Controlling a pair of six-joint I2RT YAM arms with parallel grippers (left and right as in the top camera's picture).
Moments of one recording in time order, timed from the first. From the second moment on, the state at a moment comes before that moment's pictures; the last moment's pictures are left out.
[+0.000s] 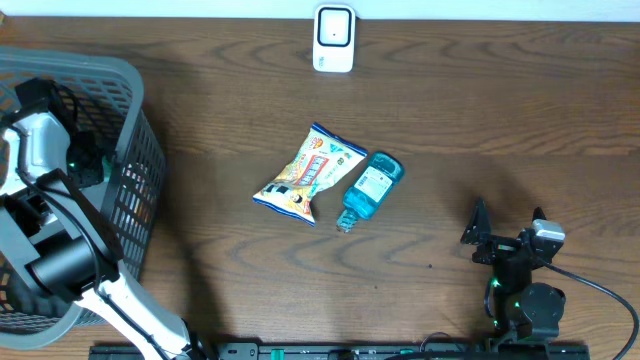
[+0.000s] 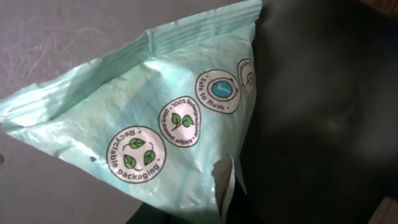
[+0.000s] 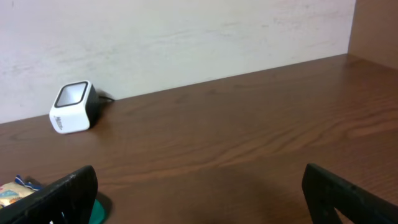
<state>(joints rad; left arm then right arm) 0.52 2.07 1.56 -0.90 -0.13 -1.27 -0.02 0.01 0.01 -0.06 0.09 0.20</state>
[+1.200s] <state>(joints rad) -0.31 1.36 1.56 -0.91 0.10 -1.03 -0.02 0.01 0.01 -0.06 0.09 0.20</state>
